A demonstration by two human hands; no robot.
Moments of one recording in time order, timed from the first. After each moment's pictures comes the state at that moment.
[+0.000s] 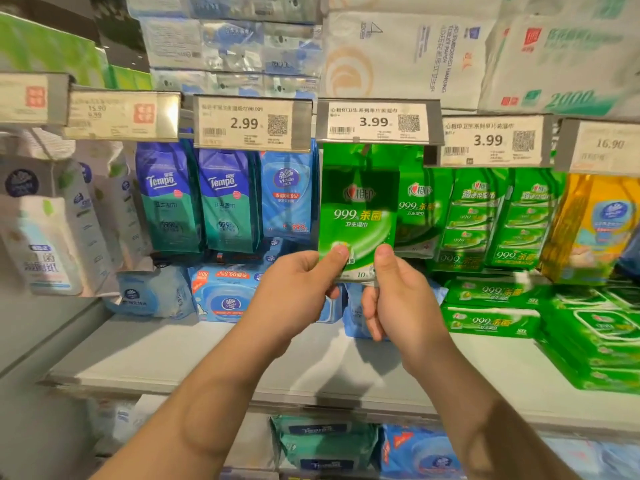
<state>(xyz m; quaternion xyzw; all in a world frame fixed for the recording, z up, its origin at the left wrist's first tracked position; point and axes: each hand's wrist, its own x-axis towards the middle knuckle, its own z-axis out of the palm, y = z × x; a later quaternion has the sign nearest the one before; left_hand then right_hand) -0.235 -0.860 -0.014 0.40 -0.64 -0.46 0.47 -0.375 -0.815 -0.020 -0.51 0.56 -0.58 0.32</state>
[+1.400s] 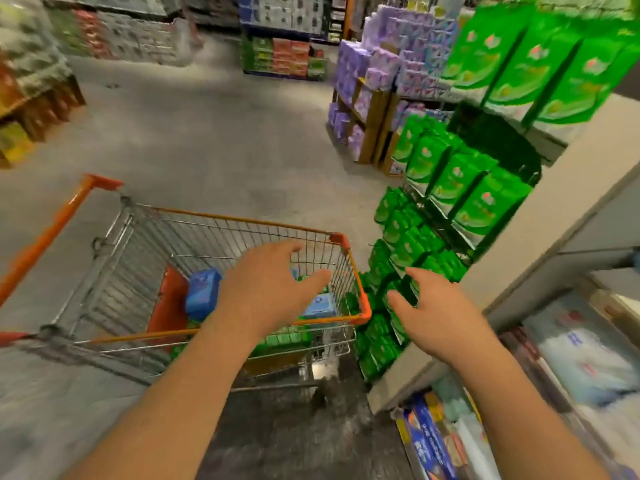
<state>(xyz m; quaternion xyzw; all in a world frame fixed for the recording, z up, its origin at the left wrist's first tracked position) 0.240 -0.407 -0.139 0.93 -0.24 -0.08 0.28 0.114 -0.604 -0.131 -0.95 0.29 0.02 0.15</state>
